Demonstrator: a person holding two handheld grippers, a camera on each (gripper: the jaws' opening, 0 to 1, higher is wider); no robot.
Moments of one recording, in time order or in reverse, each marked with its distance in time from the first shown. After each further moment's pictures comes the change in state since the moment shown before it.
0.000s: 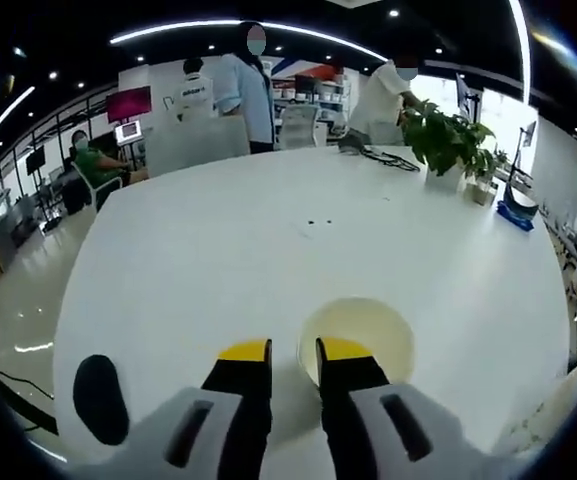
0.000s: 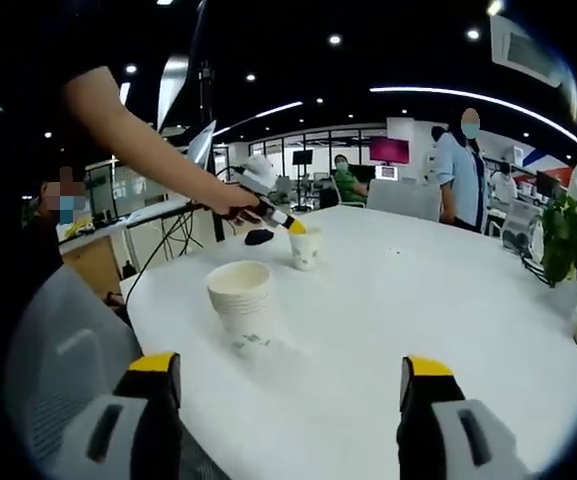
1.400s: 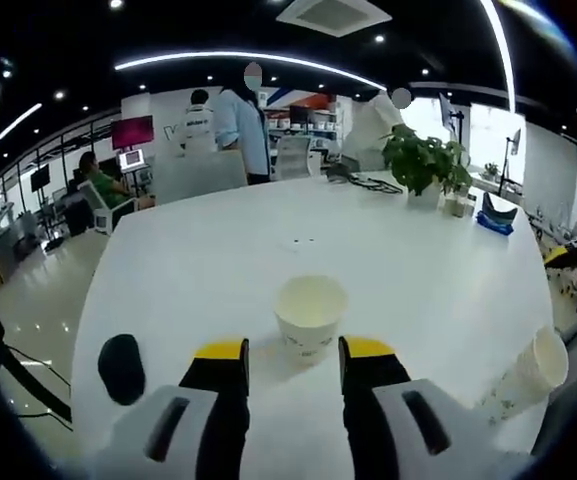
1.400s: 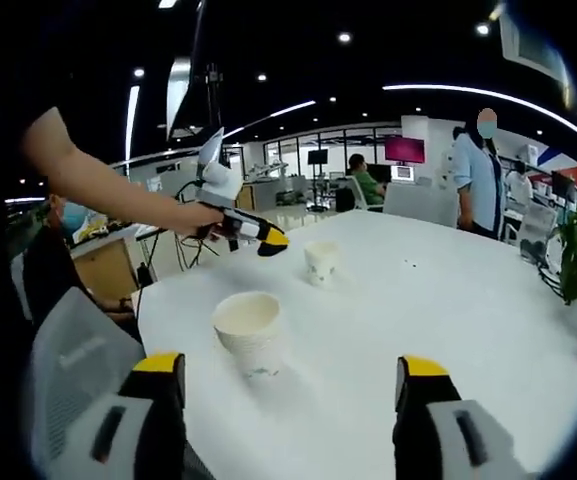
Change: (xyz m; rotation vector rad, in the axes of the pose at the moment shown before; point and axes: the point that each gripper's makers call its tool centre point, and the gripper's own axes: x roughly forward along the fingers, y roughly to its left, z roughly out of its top) left arm -0.078 -0.021 -0.010 0.022 -0.140 -0.002; right arm 0.010 0.005 0.035 -0.014 0.006 0.083
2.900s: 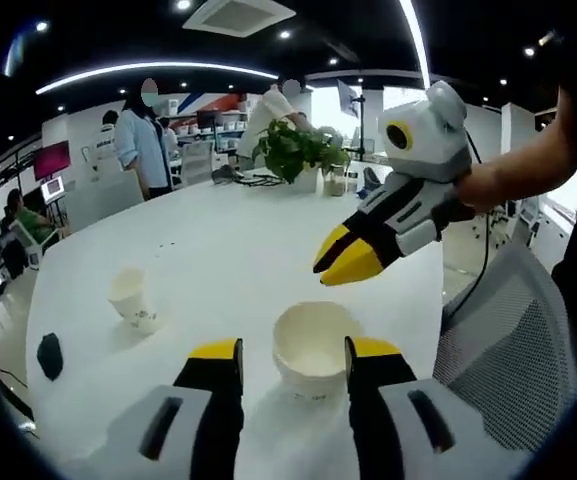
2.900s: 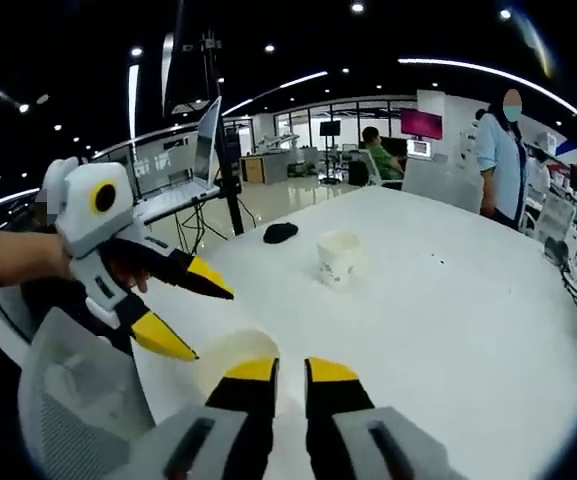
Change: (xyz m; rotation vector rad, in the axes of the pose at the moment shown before) left arm -0.100 -0.189 -0.034 0.150 0.004 -0.327; right arm 0.074 -0.008 0.033 0.036 0.108 0.034
